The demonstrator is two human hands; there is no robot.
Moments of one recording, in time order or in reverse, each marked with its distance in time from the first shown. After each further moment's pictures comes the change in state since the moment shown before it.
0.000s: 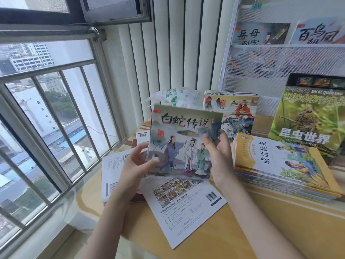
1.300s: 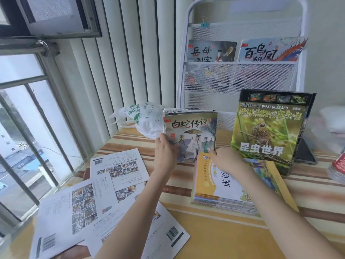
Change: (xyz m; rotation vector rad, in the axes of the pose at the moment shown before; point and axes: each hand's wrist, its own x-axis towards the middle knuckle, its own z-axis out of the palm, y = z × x) left_hand 0.146 -0.058 0.177 0.814 0.111 0.097; right_hand 0.118 0.001 -0.153 -1.580 -0.157 0.212
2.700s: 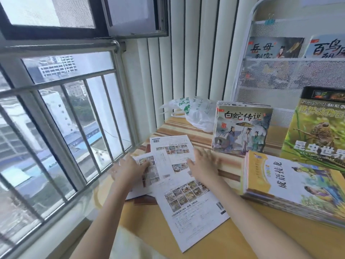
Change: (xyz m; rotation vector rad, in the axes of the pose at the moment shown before) left_hand -0.090 -0.134 -0.209 0.602 -0.070 -0.647; right_hand -0.068 -0.180 0.079 0.088 -0.074 -0.228
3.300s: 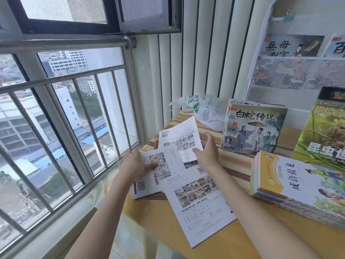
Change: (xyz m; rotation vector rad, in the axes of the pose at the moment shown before) left_hand 0.005 -0.018 -0.014 -0.010 -0.014 0.135; right_hand 0.008 -0.033 -0.011 0.831 0.254 0.018
